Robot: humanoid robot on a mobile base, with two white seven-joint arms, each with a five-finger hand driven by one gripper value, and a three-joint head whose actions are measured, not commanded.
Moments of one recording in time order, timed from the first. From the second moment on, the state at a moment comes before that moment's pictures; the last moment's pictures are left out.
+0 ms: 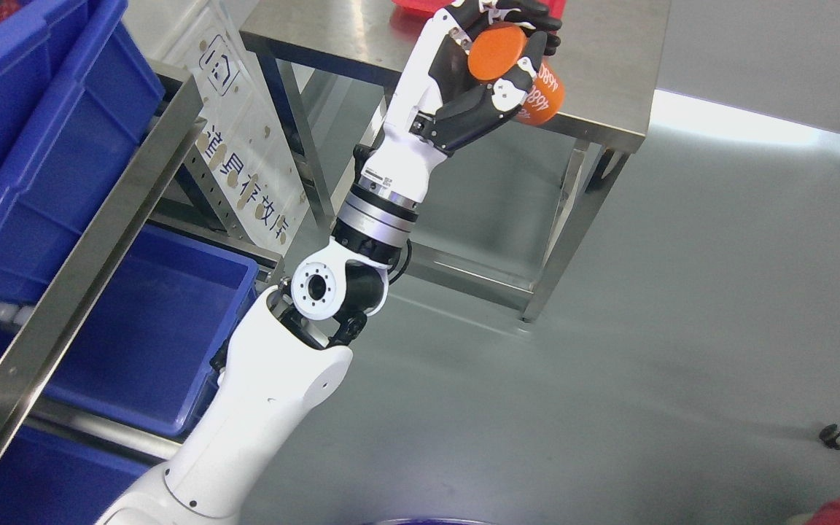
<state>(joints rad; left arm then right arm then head) -0.52 0.00 -0.58 -1.72 0.41 -0.18 0.09 0.00 0.00 0.00 0.00 0.00 -0.02 -0.06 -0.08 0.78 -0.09</state>
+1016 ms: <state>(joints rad) -0.82 0.00 -0.59 -1.44 0.37 0.06 0.10 0.00 0.00 0.00 0.00 0.00 -0.03 -0.07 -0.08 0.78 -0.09</state>
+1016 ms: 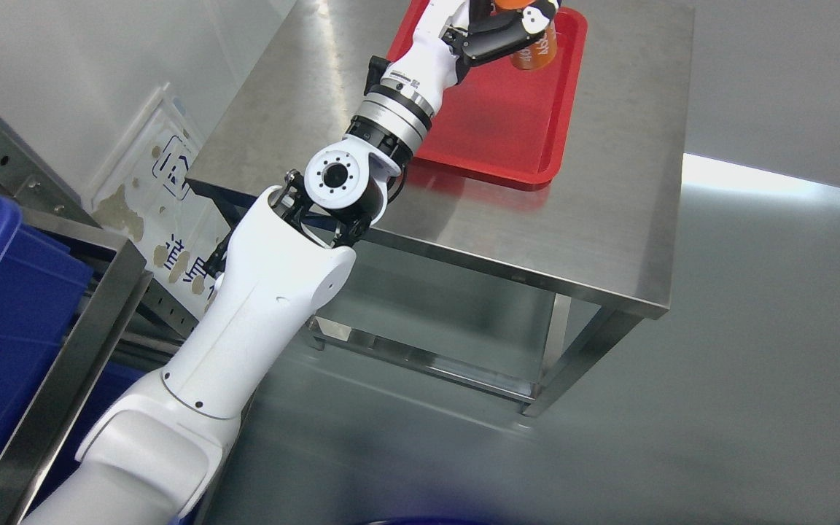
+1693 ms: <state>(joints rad) -0.88 0.00 -0.64 -1.08 0.25 0.02 0.12 0.00 0.00 0.00 0.00 0.00 -0.02 -0.06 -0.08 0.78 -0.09</state>
